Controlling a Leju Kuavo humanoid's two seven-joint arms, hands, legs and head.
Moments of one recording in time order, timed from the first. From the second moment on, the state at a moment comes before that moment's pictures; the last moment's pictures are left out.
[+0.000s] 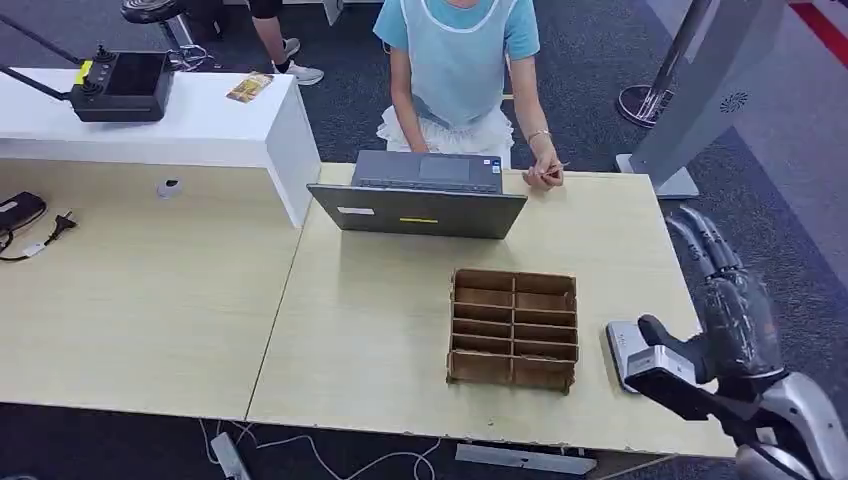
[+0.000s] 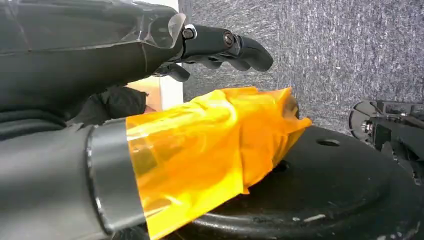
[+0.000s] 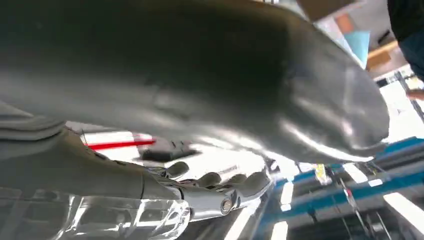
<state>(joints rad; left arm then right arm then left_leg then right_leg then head) -0.07 -0.25 1.21 -0.23 -1.18 0.20 0.10 0.06 -0.52 0.14 -2.00 0.76 -0.18 -0.16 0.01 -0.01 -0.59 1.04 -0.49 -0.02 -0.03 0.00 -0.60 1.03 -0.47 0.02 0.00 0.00</state>
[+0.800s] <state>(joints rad) -0.07 -0.25 1.21 -0.23 -1.19 0.18 0.10 0.14 -0.56 0.20 -2.03 0.86 -0.09 -0.07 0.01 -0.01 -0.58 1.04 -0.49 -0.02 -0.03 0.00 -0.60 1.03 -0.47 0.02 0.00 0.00</state>
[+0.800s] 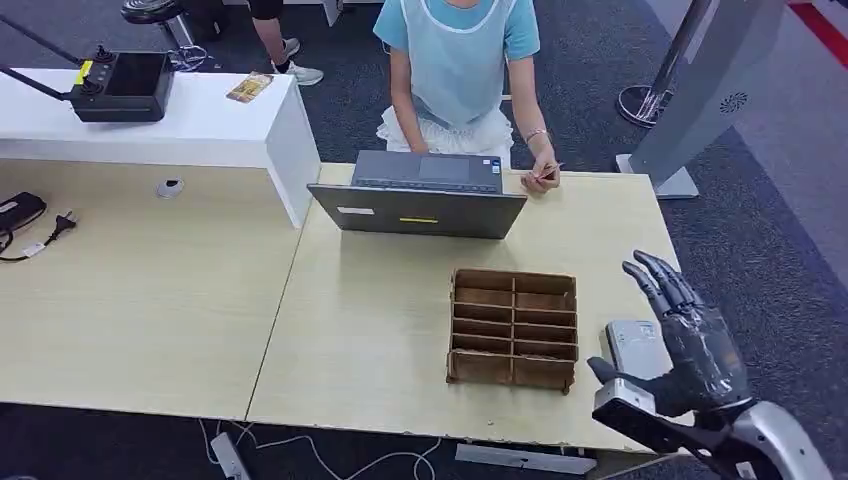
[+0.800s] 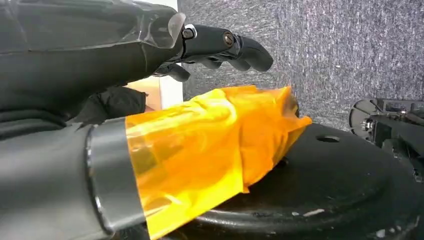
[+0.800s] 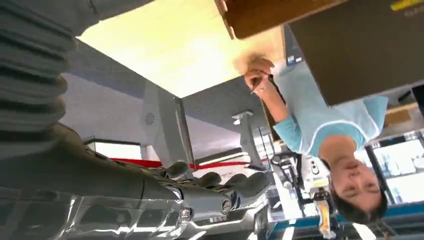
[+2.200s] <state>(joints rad) -0.08 -0.25 1.21 -0.23 -1.21 0.17 0.12 0.02 -0.58 0.44 -1.90 1.08 -0.04 0.12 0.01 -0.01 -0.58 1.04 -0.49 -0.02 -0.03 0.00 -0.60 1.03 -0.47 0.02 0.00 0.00</state>
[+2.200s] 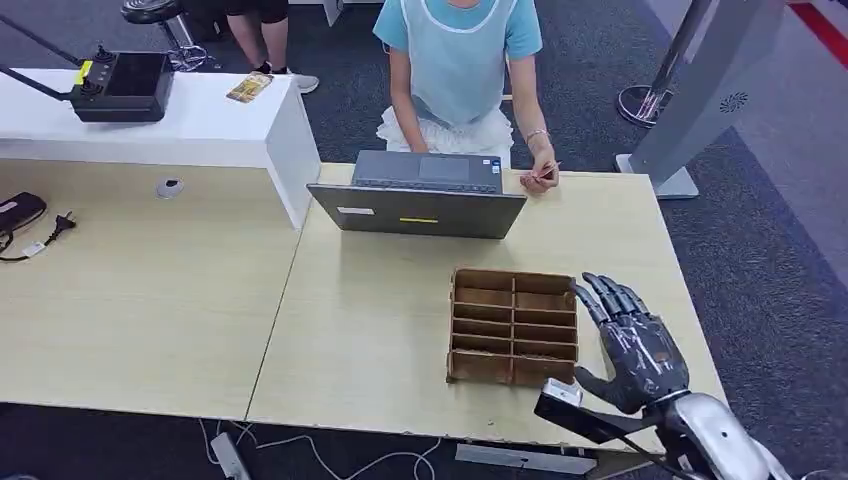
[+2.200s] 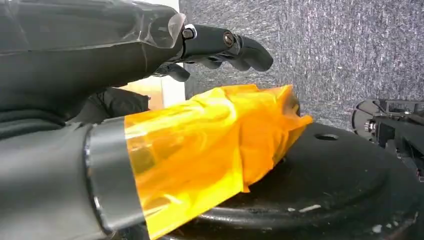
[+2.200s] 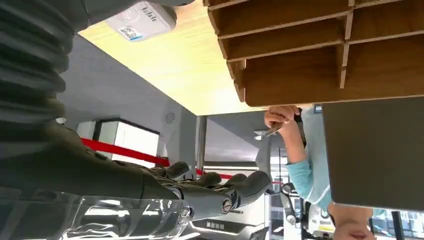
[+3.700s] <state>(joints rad) -0.08 -0.25 1.21 -0.23 -1.21 0.17 0.13 -0.06 -0.56 0.56 -1.80 1.02 0.04 0.09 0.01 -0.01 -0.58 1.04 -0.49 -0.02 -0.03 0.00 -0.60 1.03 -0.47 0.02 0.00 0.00</state>
